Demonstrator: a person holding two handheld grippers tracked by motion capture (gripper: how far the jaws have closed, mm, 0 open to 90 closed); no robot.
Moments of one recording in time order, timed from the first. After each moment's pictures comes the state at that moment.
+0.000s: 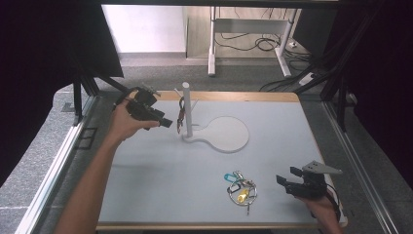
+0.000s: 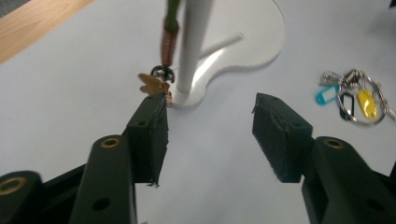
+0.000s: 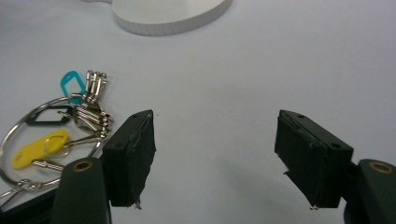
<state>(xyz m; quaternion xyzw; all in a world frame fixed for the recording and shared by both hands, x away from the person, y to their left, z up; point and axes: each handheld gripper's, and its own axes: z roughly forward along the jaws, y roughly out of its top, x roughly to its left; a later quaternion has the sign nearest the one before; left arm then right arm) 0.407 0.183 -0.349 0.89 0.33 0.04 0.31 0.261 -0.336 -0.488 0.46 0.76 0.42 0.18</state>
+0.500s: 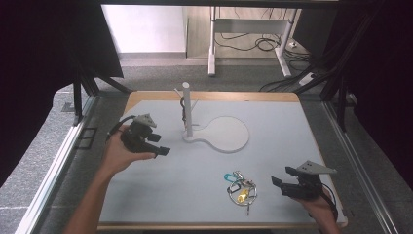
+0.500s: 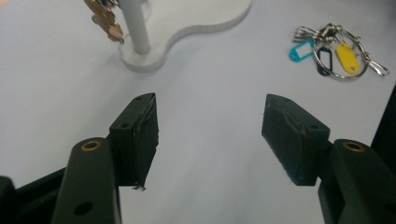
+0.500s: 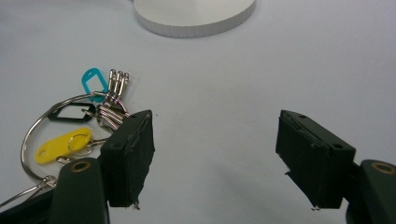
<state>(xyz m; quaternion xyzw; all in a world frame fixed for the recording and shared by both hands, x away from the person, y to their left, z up) 0.332 0.185 -0.387 0.89 0.31 0.05 0.33 0.258 -0.319 -0.480 0.43 0.78 0.41 0.18</state>
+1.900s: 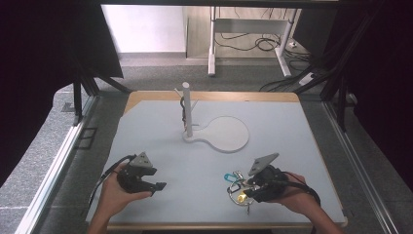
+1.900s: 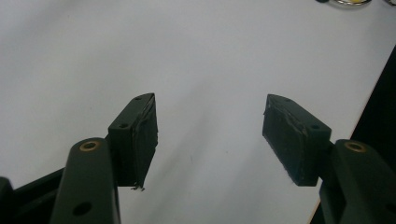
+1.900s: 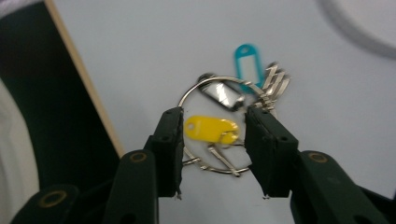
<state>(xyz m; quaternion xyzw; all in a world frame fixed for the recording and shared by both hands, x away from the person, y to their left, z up) 0.263 0.194 -0.450 0.89 0.32 0.05 0.31 0.255 -0.201 -0.420 0.24 0.94 0.23 0.05</state>
